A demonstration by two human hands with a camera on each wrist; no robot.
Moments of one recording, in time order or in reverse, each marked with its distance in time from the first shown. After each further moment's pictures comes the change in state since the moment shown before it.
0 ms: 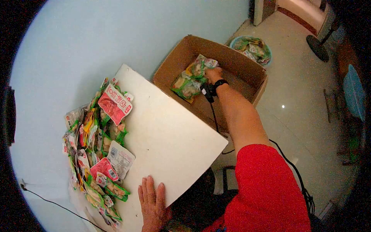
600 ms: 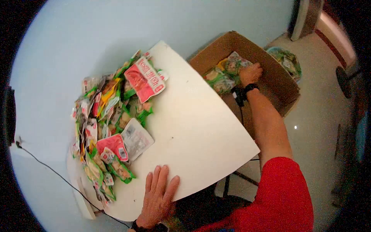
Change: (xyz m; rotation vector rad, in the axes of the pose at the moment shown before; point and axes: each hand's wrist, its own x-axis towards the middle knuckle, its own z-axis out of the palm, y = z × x) left_hand 0.004 0.003 -0.011 -0.054 -0.014 -0.006; right_hand -0.002 0.009 0.027 -0.510 0.702 -0.534
